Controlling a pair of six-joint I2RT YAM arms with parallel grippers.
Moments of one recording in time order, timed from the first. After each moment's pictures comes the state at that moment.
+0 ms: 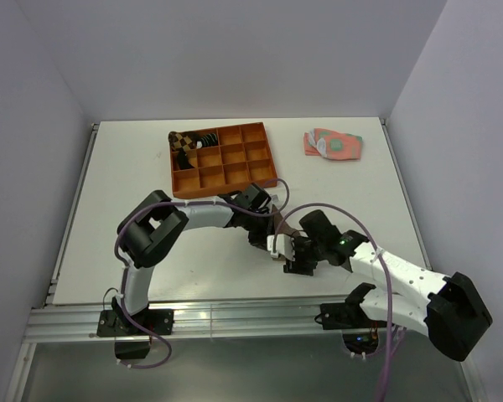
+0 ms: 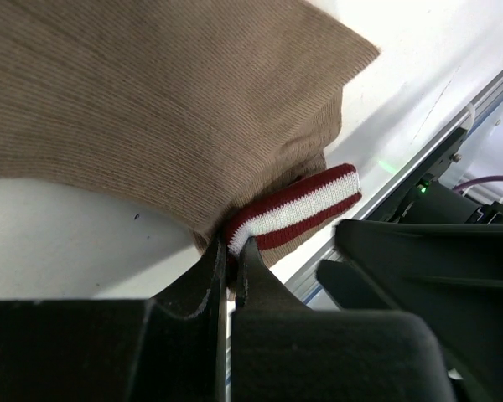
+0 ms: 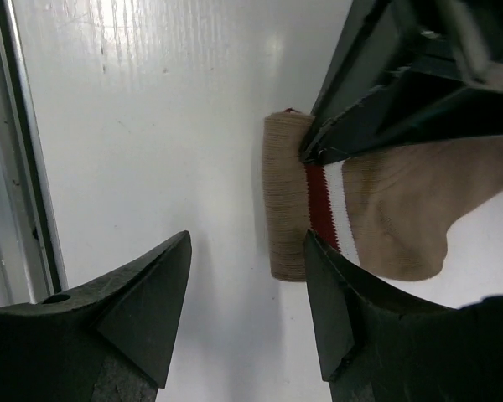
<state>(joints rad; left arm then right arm) -0.86 2.01 1.23 -0.22 0.52 -0.82 0.64 1.01 0.50 -0.50 -0.40 -0.81</state>
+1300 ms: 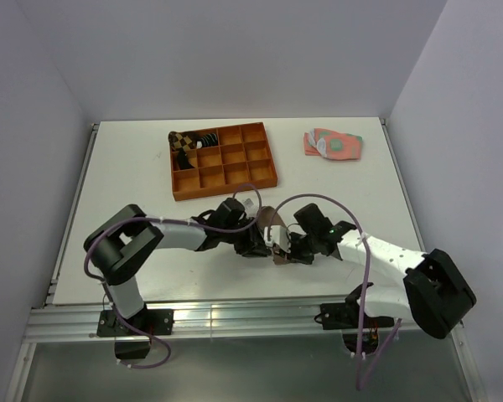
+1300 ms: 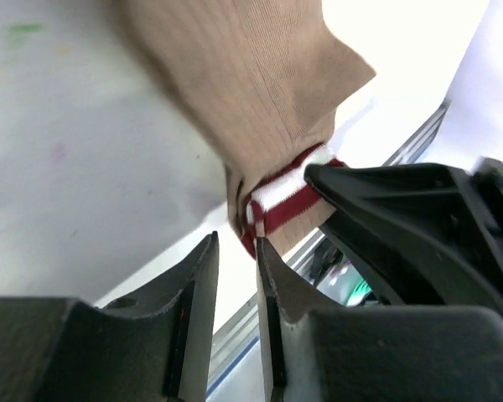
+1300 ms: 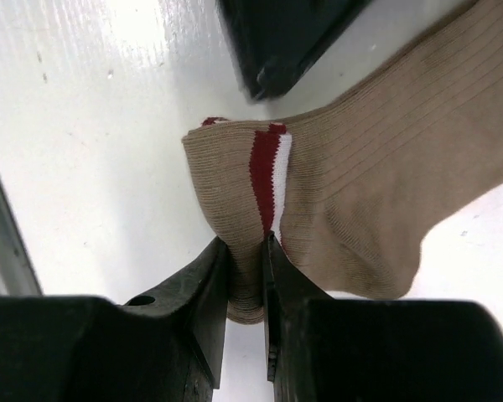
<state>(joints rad) -0.85 1.79 0.82 0.19 0.43 -1.09 0.63 1.19 0.53 -0.43 -0.37 -0.75</state>
